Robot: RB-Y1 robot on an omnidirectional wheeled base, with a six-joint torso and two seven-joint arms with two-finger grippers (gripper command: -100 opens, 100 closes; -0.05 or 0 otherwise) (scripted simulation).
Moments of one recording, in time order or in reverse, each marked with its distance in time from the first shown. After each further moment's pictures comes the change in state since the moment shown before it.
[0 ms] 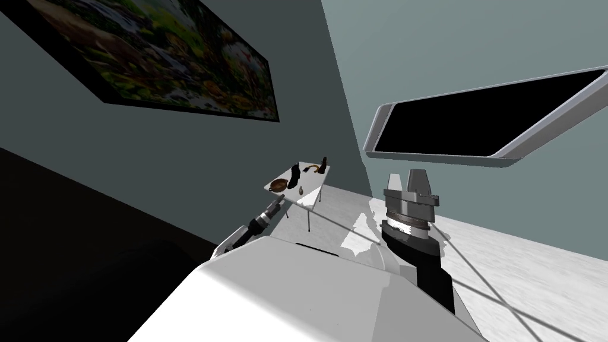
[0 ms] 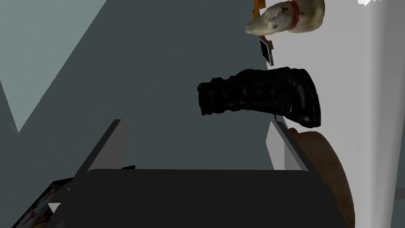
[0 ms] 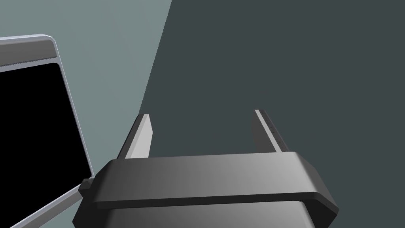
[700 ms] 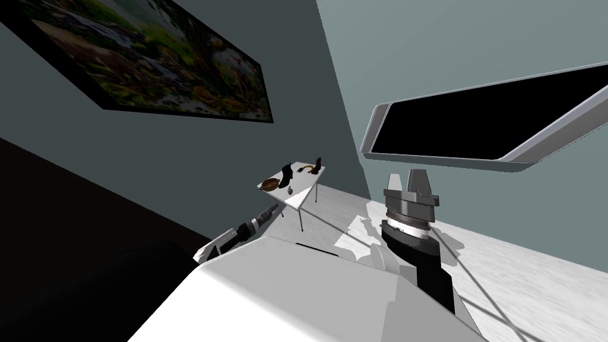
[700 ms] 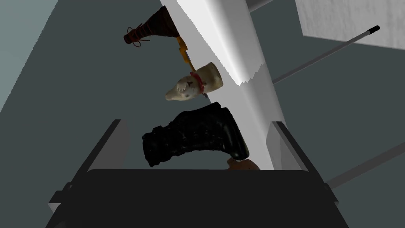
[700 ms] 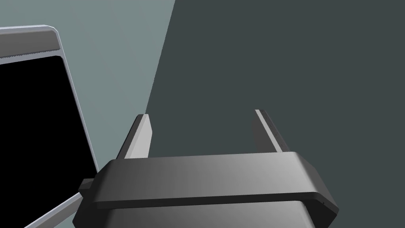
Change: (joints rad) left arm 0.038 0.213 -0.016 0.187 -0.058 -0.006 0.080; right arm 0.000 0.000 0.000 0.000 0.000 0.000 0.000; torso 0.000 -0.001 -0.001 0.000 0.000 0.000
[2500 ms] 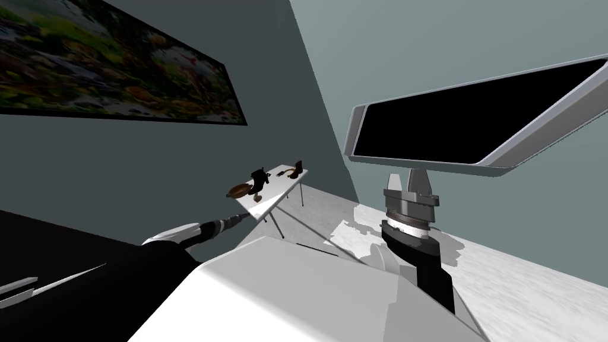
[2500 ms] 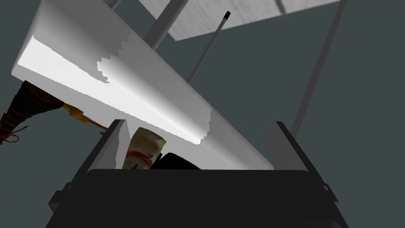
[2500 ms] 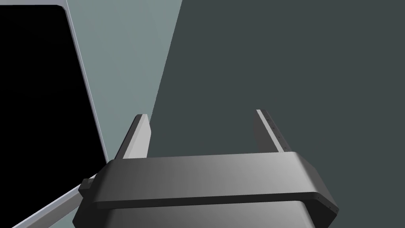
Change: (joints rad) left arm 0.057 0.430 0.000 0.399 -0.142 0.058 0.222; right arm 0.000 0.000 0.000 0.000 0.000 0.000 0.000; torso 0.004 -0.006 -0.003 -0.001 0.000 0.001
